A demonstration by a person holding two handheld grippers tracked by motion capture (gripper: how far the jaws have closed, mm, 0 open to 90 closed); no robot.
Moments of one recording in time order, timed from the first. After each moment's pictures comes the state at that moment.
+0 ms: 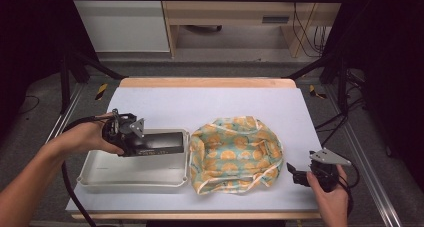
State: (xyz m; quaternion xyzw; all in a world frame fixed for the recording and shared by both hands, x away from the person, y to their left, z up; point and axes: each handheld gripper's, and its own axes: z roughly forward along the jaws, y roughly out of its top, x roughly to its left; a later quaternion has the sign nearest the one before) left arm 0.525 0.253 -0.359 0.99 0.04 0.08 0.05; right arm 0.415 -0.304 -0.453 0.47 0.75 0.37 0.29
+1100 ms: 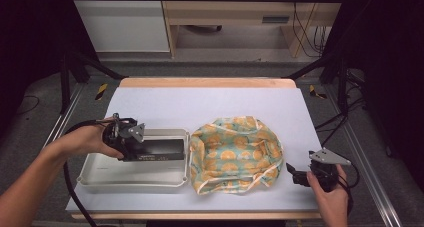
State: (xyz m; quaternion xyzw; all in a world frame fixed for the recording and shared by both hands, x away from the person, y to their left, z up) left arm 0.523 0.256 -0.373 1.00 0.02 0.06 0.06; right arm 0.415 -0.304 -0.453 0.47 0.75 0.38 0.28
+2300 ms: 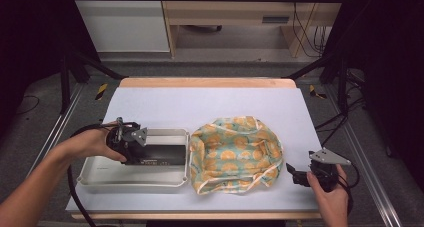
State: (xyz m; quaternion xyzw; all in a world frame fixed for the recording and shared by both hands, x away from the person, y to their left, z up) left arm 0.524 0.253 -0.390 1.00 0.01 0.04 0.07; right arm 0.415 -0.304 -0.454 0.47 0.75 0.38 0.28
